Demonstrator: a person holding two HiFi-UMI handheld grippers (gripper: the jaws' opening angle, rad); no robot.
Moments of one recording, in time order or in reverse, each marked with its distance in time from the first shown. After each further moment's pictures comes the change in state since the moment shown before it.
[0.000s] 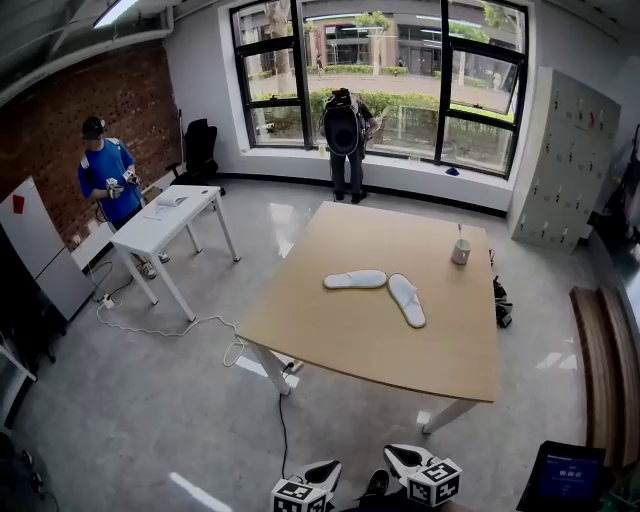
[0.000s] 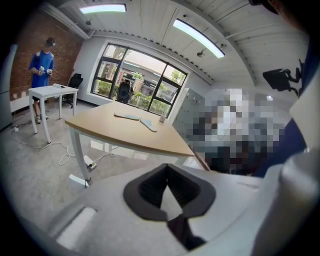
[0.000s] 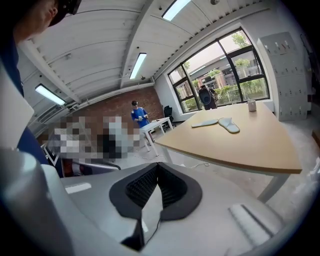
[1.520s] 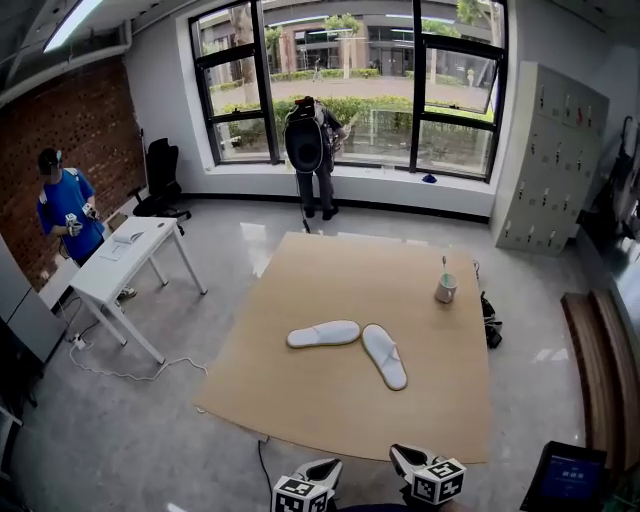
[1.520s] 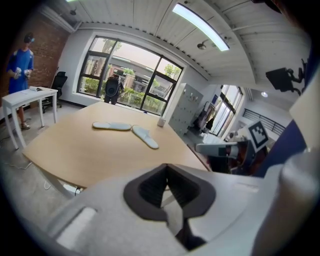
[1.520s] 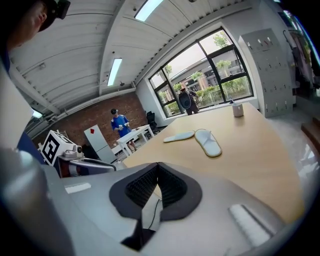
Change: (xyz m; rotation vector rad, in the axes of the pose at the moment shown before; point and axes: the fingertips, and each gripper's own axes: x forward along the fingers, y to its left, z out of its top) left arm 0.188 0.057 0.148 0.063 0.053 -0.075; right arm 0.083 -0.192 0.116 0.109 -0.045 -0.135
